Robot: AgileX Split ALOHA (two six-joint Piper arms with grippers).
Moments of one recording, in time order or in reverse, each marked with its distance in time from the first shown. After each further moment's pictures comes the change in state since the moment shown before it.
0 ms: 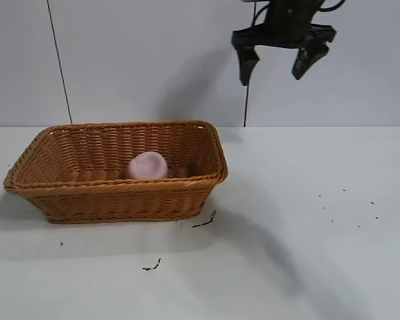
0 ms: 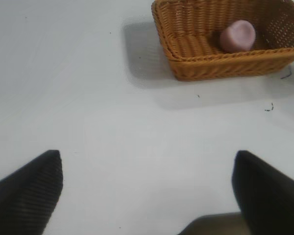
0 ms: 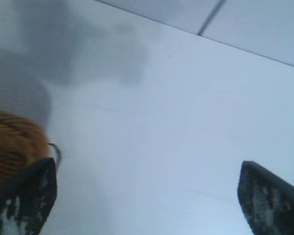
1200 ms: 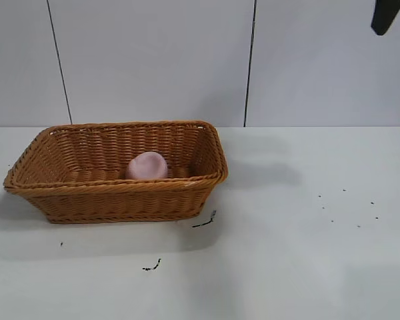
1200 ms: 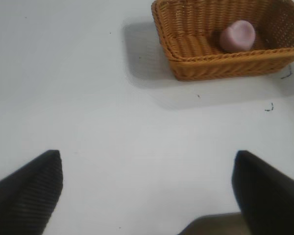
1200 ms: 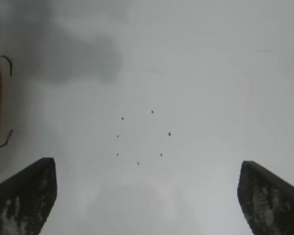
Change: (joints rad) left arm 0.000 0.000 0.000 0.000 0.000 0.000; right arm -0.010 -1.254 1.272 0.007 0.002 0.000
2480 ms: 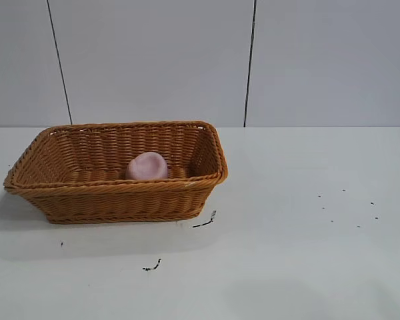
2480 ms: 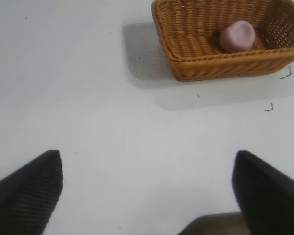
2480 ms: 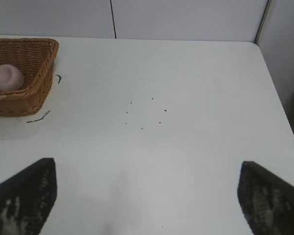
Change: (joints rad) left arm 0.000 0.000 0.000 0.000 0.000 0.000; right arm 0.000 -1.132 0.626 0.000 -0.204 0.022
